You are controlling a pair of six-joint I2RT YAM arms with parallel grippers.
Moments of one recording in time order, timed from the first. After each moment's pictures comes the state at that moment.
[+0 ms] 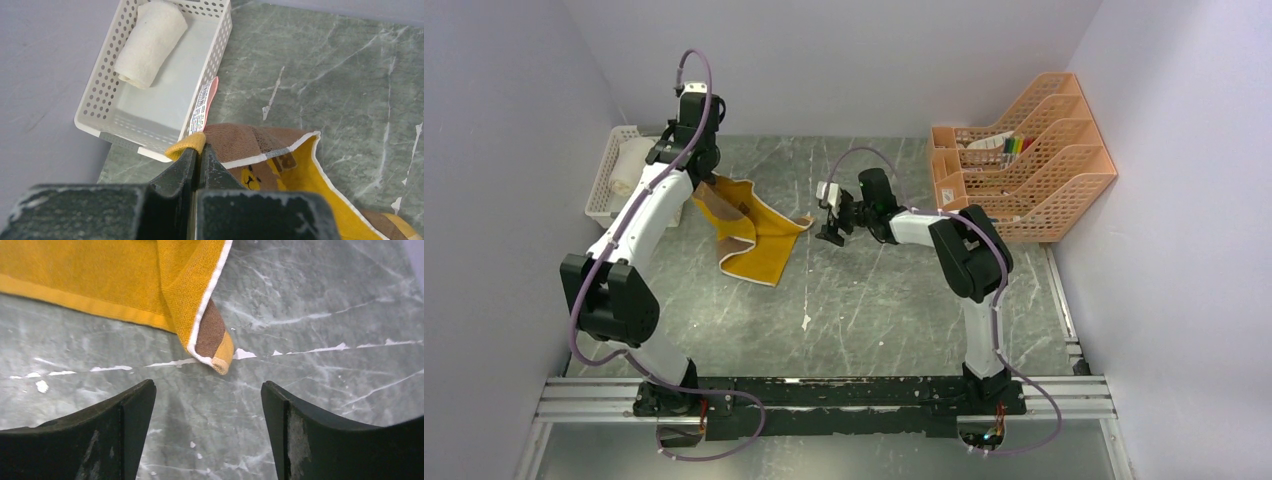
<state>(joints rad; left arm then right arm) -0.22 1.64 1.57 -0.53 -0.62 -0.11 0.51 2.09 1.24 0.32 -0.72 -0.63</state>
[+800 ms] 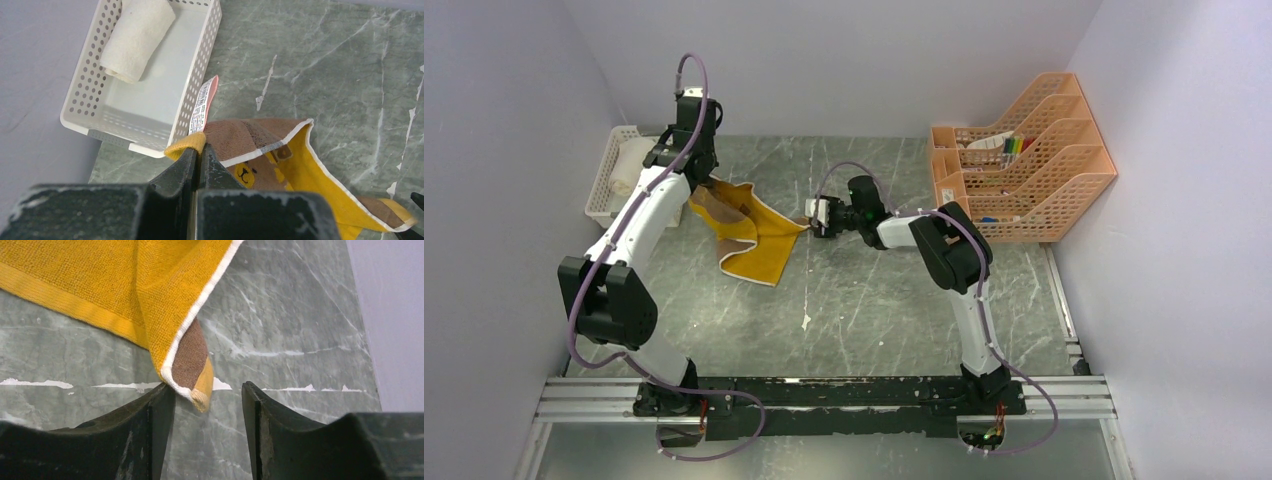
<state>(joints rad) -0.21 1.62 1.53 -0.52 -0.55 -0.12 0.55 2.24 1.29 0.51 -0.69 -0.91</state>
